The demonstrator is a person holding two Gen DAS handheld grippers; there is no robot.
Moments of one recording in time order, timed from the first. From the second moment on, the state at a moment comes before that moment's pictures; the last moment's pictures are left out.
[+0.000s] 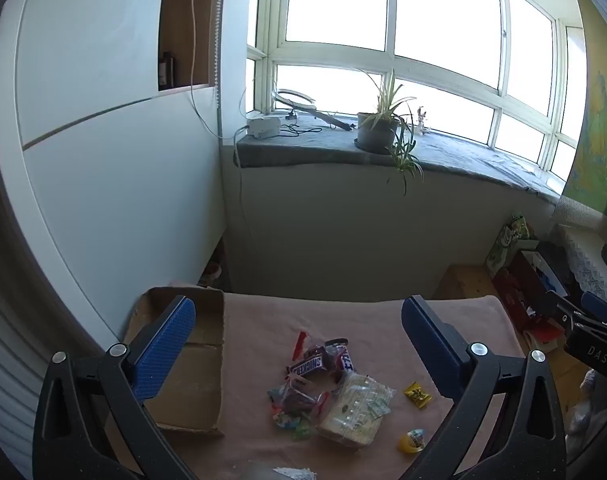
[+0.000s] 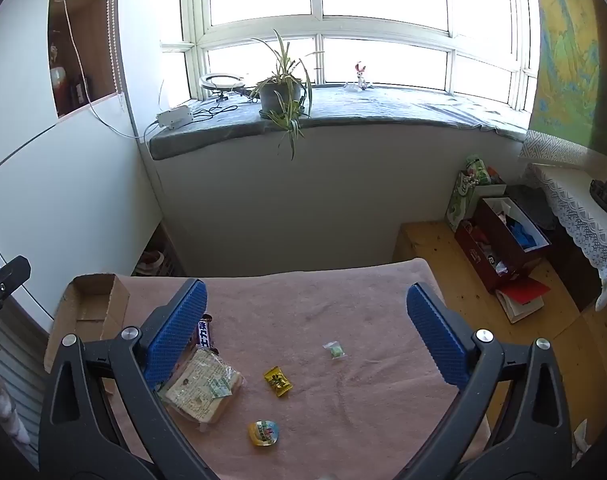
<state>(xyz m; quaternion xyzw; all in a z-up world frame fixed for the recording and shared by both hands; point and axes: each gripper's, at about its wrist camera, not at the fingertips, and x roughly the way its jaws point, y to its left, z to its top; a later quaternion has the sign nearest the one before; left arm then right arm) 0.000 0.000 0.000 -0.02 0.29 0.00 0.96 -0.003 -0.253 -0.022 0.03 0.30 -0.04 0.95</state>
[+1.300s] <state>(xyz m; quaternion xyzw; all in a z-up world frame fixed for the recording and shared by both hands) -0.004 0.003 -0.002 -0.03 0.28 0.01 0.96 -0.008 -0.238 -0.011 0.01 0.28 -0.04 0.96</state>
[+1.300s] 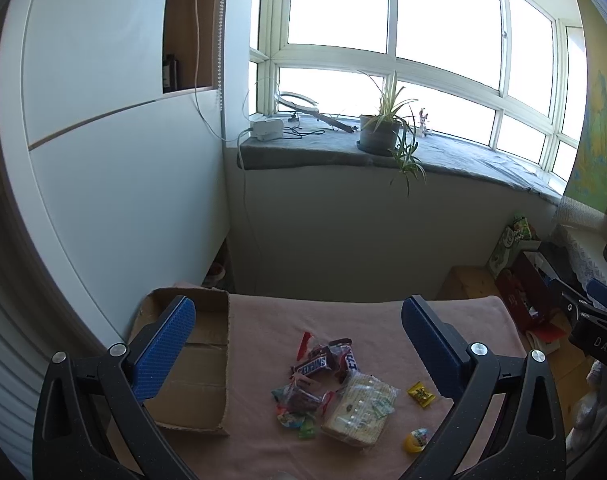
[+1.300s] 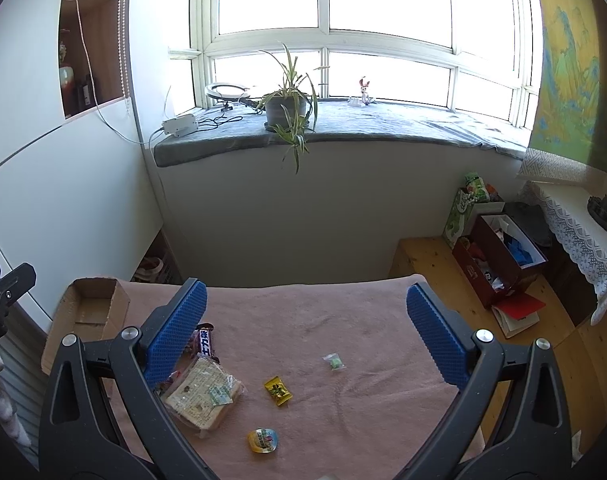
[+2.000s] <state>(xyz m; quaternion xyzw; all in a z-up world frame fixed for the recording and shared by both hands) -0.005 0.002 -0.002 -0.03 0.29 0.01 0.96 -0.010 -0.236 -0.013 0.00 0.28 -0.04 0.96</state>
